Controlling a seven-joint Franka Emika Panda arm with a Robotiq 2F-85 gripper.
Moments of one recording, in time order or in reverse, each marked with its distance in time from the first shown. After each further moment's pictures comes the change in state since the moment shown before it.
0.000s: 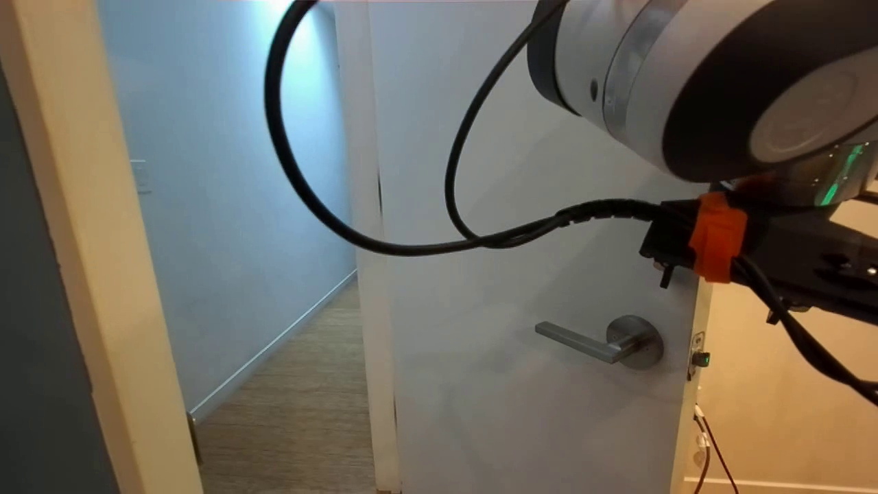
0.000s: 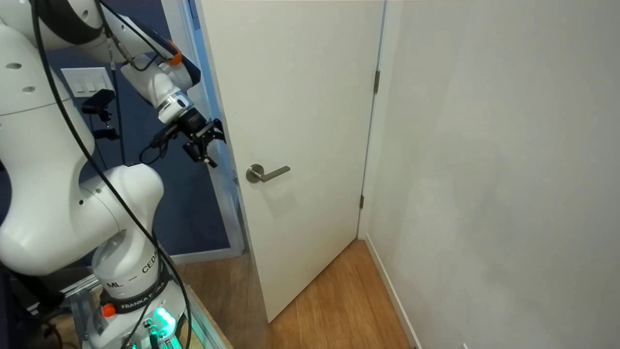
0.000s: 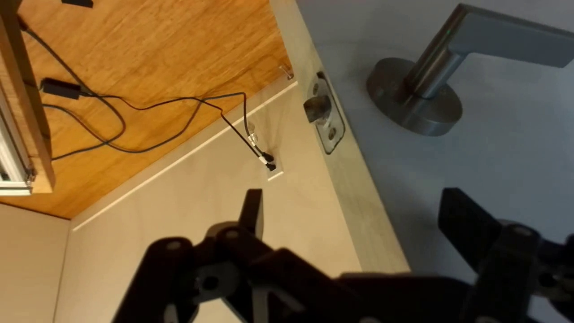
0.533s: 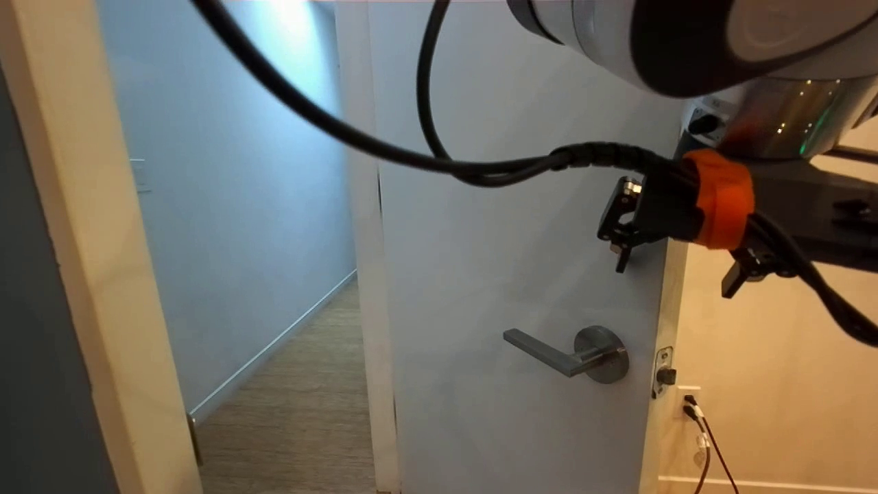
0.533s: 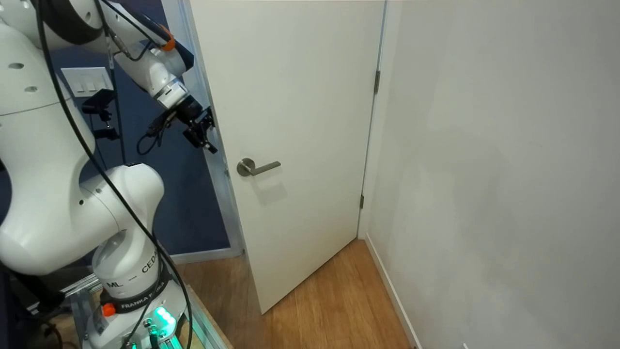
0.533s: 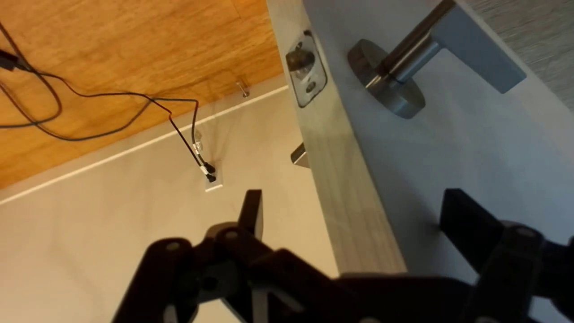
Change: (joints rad) arm -0.008 -0.010 0.039 0.113 0.001 -0.008 -0.243
